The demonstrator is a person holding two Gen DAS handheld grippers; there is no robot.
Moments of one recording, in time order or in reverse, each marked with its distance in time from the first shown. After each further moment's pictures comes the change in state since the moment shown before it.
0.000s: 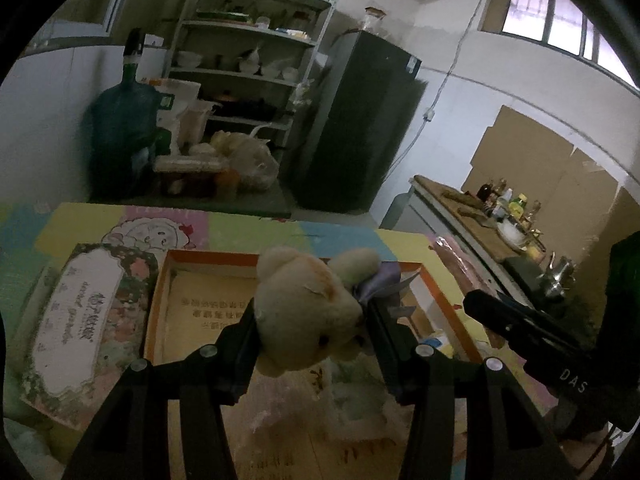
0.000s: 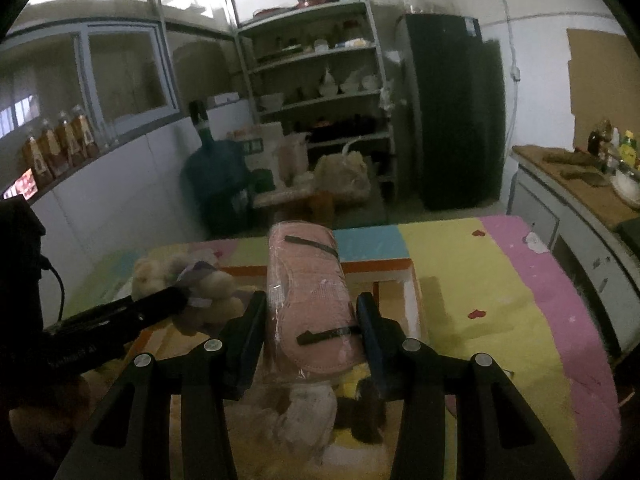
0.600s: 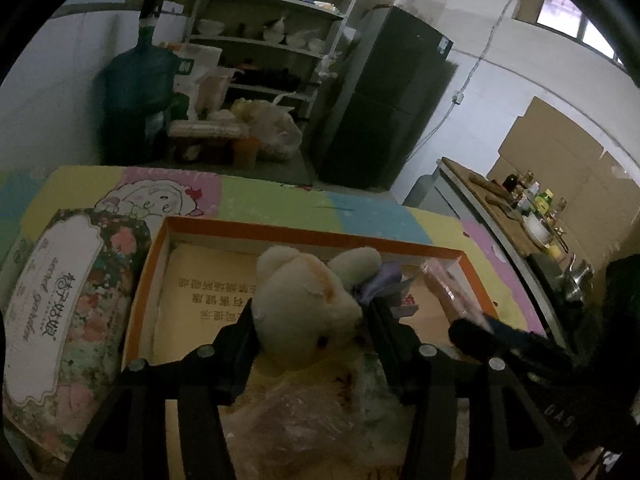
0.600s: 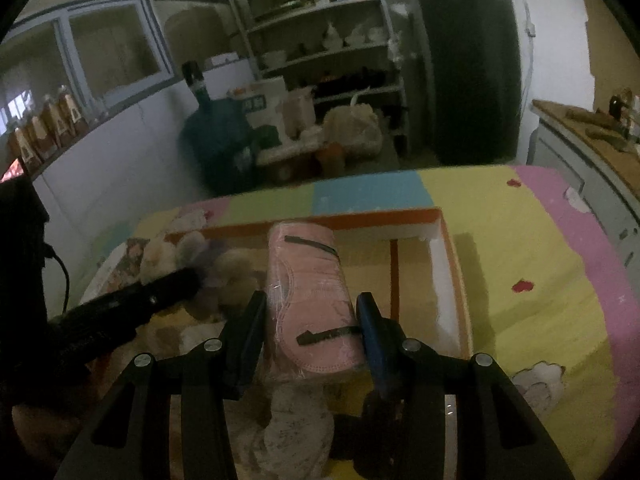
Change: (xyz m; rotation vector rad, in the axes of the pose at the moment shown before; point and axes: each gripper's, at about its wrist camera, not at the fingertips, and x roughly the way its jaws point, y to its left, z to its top) left arm 0.044 0.015 -0.001 -0.076 0.105 0.057; right arm 0.063 -0.012 -0.013 0.029 0.172 0.057
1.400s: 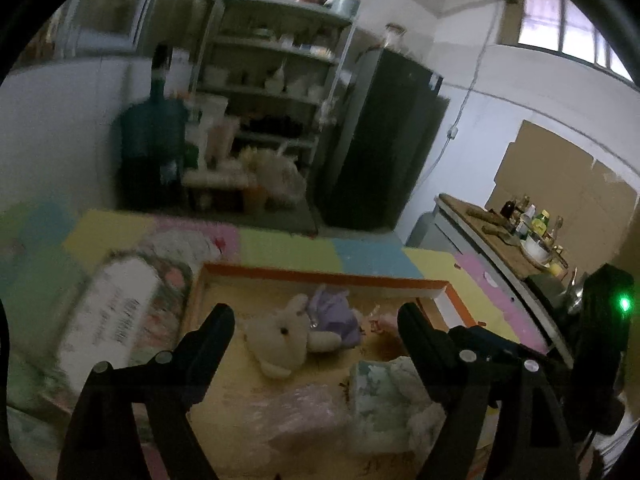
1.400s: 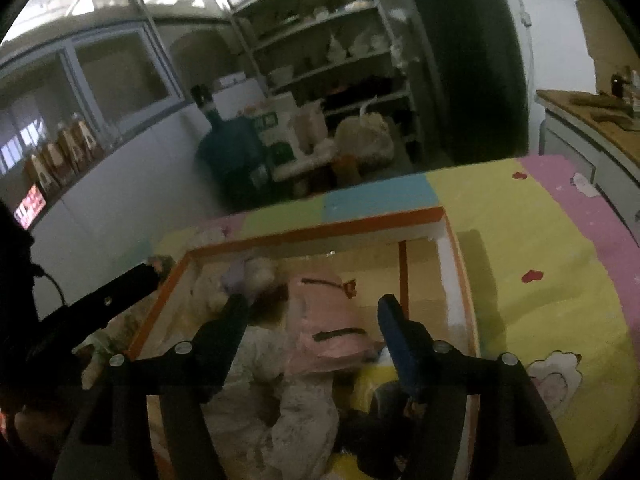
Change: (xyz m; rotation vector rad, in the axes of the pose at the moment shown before) left arm -0.064 -0.009 -0.008 0.071 -0.210 0.043; right arm -0.023 -0.011 -0.009 0.071 -0.103 0.087
